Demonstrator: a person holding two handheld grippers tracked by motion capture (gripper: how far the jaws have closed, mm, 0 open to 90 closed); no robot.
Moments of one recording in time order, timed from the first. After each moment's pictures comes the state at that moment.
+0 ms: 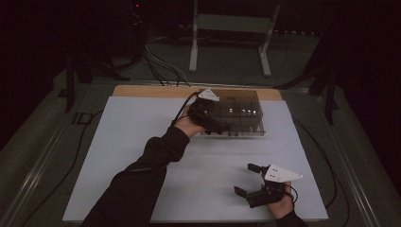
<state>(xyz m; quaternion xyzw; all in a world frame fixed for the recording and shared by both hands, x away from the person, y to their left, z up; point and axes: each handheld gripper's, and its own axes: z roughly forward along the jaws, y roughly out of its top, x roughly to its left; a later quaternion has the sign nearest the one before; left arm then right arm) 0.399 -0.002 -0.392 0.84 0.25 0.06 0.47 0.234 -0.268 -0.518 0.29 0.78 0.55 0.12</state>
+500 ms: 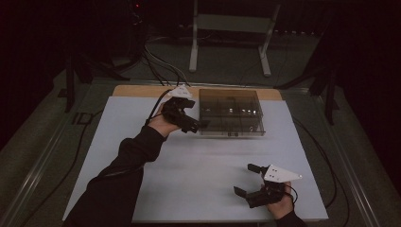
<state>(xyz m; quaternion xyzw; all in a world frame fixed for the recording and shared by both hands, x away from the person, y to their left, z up) 0.390 0.061 -0.380 0.83 0.25 0.08 0.50 0.233 -0.268 -0.518 0.29 0.78 0.54 0.12</state>
